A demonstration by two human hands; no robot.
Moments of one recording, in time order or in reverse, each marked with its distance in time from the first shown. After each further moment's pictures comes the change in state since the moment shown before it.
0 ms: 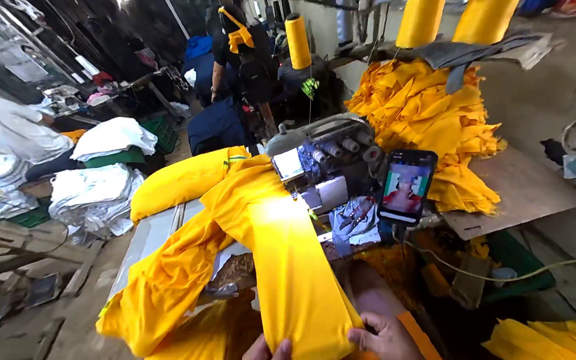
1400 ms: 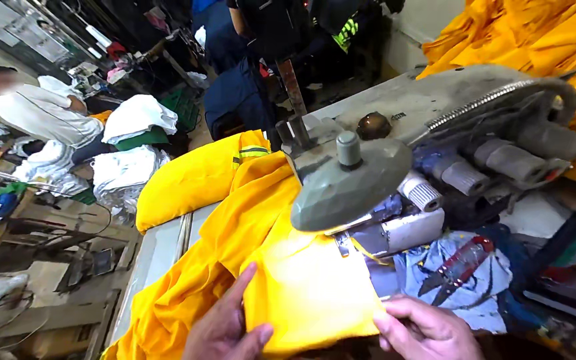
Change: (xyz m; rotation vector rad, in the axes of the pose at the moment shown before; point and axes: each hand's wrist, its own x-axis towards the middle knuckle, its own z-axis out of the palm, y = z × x) left_hand 0.201 0.100 -0.046 0.198 -0.340 0.234; right_hand 0.159 -0.072 0.015 0.141 0.082 -0.304
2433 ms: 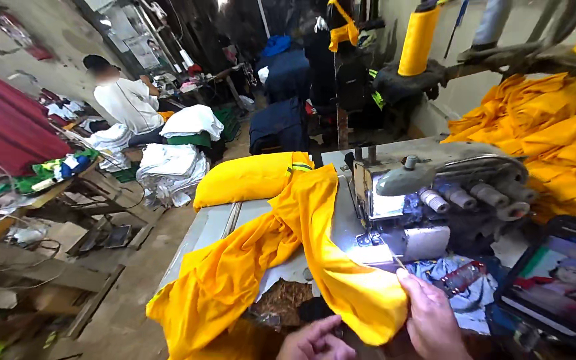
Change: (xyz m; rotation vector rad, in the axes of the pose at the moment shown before) left_hand -0.084 0.008 0.086 -0.285 0.167 -0.269; right_hand 0.016 0.016 0.017 0.106 0.222 0.098
